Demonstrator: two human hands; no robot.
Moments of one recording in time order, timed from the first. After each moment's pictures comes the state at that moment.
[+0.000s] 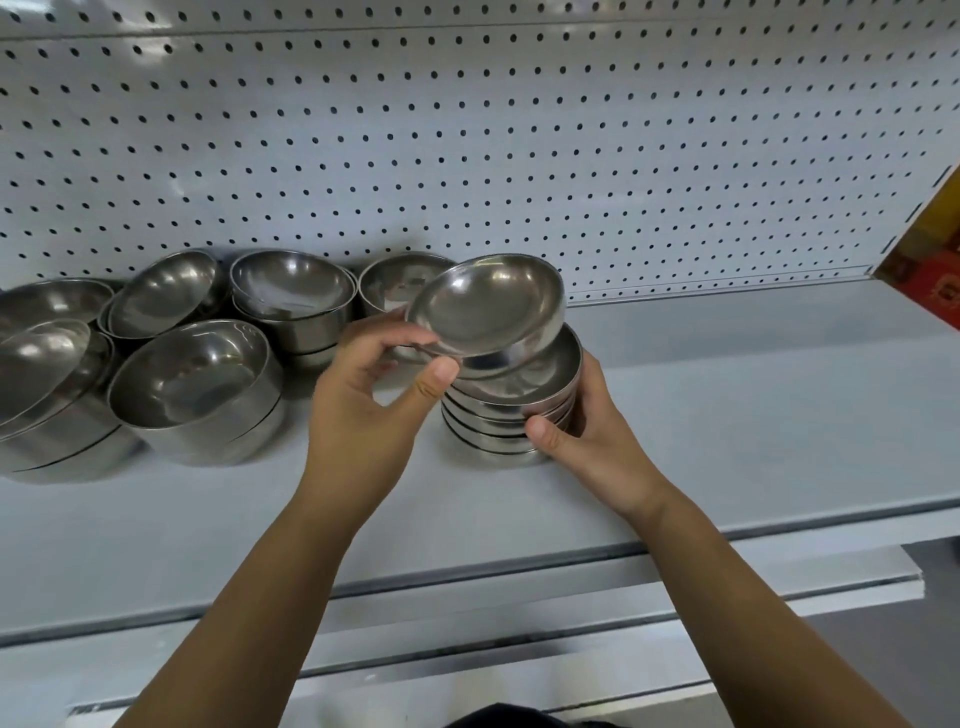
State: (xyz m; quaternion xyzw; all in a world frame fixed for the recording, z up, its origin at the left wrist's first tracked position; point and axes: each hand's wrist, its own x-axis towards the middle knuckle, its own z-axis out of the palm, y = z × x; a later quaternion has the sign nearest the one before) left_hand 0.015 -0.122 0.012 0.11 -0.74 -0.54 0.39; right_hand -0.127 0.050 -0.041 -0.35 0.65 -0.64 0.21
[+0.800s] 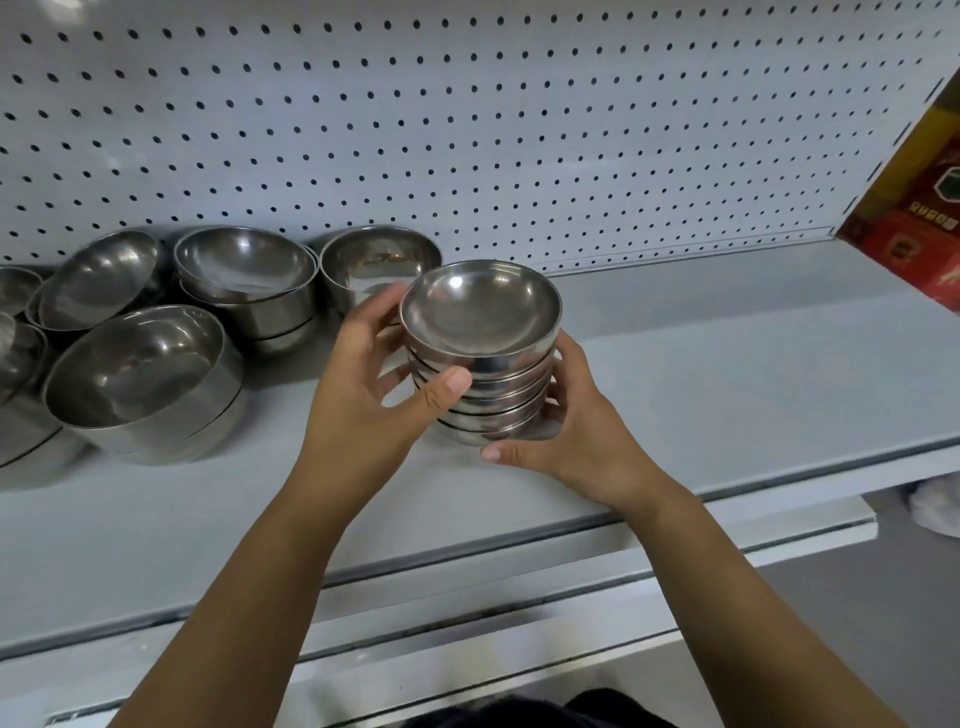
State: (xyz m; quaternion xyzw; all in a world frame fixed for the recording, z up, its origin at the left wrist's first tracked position) left_hand 0.009 -0.116 0.001 0.07 -0.75 -0.60 0.28; right_hand -0.120 0.063 -0.050 -0.35 0.73 -0.56 0.18
